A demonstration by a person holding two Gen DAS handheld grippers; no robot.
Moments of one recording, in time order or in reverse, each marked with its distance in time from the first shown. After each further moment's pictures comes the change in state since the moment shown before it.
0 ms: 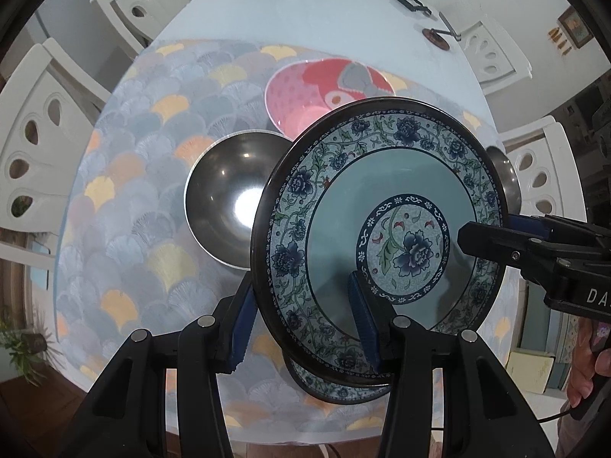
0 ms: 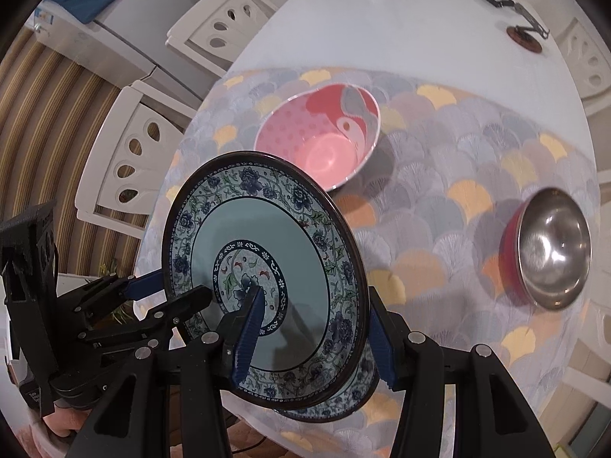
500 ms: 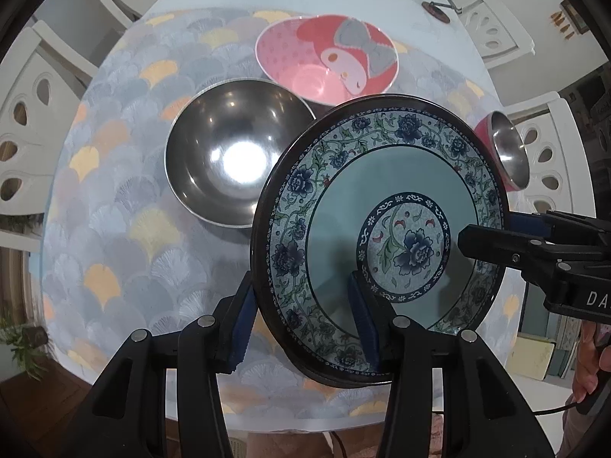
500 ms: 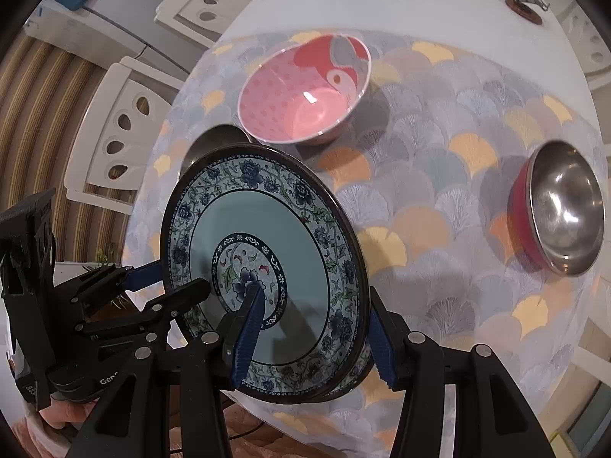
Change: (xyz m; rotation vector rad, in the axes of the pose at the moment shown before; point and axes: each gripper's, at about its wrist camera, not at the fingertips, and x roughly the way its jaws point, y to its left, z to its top) left arm 0.024 -0.003 -0.022 0.013 0.078 -0.001; right arm 0.024 -0.012 -0.027 0.019 0.088 -0.003
